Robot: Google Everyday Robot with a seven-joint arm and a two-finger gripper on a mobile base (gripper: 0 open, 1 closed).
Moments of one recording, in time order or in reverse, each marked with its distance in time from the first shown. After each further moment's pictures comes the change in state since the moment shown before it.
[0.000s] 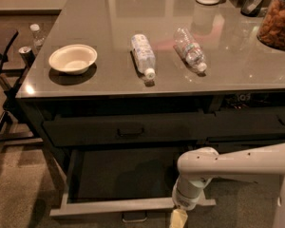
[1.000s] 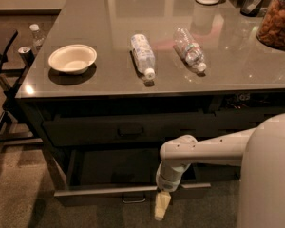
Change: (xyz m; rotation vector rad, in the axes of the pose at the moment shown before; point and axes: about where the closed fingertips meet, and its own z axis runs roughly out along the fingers) arm -0.061 -0.058 0.007 0.085 -0.032 -0.145
